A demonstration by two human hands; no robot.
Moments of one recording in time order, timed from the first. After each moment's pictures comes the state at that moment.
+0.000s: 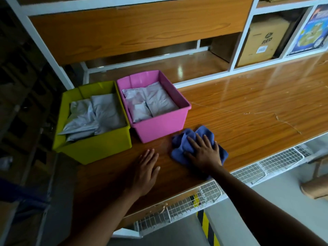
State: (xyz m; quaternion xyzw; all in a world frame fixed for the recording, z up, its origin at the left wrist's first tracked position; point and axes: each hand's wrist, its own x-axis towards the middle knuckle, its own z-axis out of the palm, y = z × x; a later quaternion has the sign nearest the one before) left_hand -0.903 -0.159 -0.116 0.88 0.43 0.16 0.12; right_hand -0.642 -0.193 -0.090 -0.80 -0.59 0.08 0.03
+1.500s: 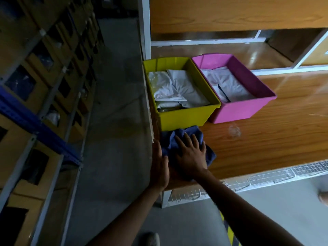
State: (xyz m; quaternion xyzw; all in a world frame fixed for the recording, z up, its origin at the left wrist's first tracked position) left_hand -1.107 -0.208 -0.116 0.60 0.55 0.43 0.39; right_hand -0.971 -0.189 -0.091 -0.72 -0.69 0.08 0.02
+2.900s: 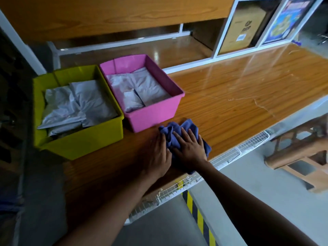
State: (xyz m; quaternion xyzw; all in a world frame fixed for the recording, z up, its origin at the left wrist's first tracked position) left_hand -0.846 -0.169 -0.109 0.86 0.42 0.22 0.19; right_hand -0.689 -0.213 -0.095 -0.79 -0.60 0.08 0.05
